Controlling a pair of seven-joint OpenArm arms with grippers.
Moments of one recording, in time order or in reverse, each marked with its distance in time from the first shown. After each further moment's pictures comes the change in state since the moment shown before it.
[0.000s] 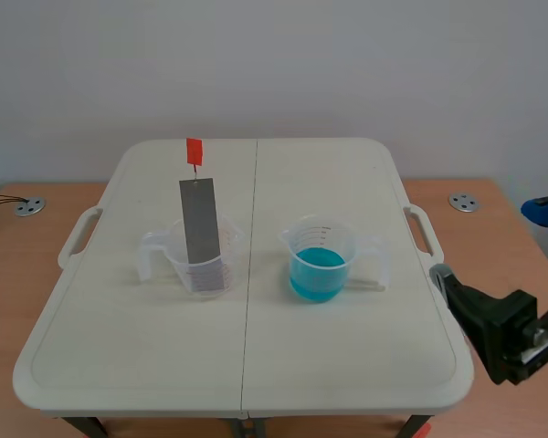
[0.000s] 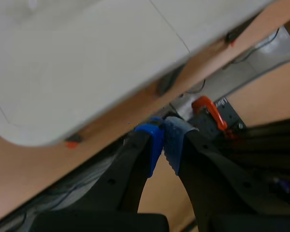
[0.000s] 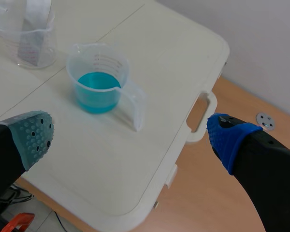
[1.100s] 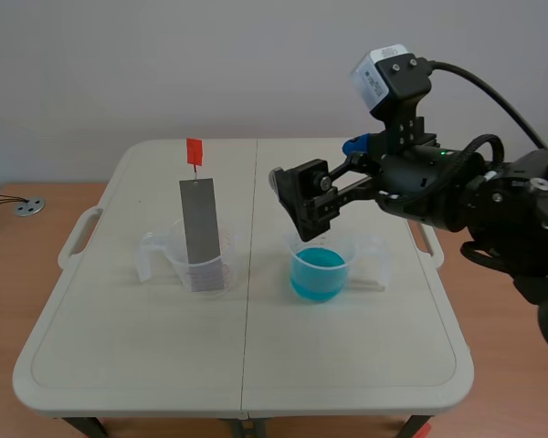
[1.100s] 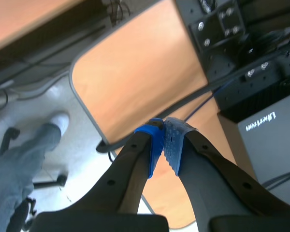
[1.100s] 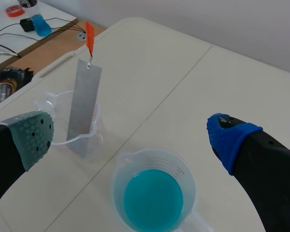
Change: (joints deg) left arm 9.0 0.0 -0.6 -19.2 3.3 0.7 -3.0; right arm 44.9 -12.8 -27.7 -22.4 10.4 2.6 -20.7
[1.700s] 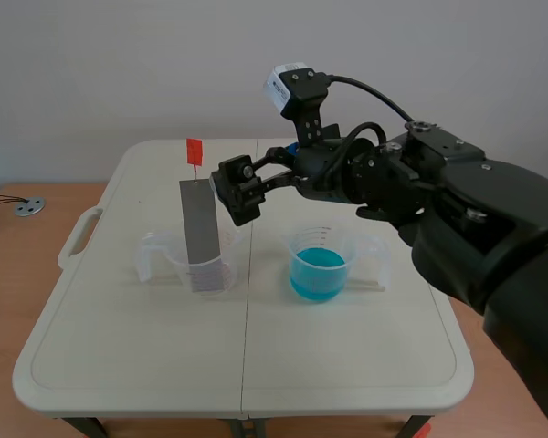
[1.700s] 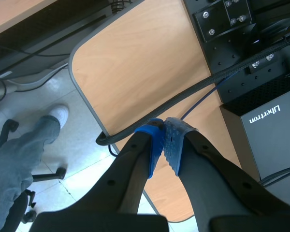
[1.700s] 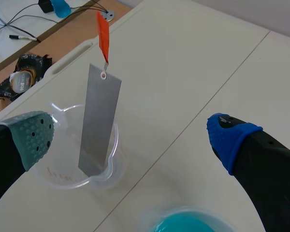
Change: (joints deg) left arm -0.5 0.0 0.0 -1.0 0.0 -0.2 0.3; right arm 18.9 -10.3 -10.6 -25.2 -0.4 0.0 0.1
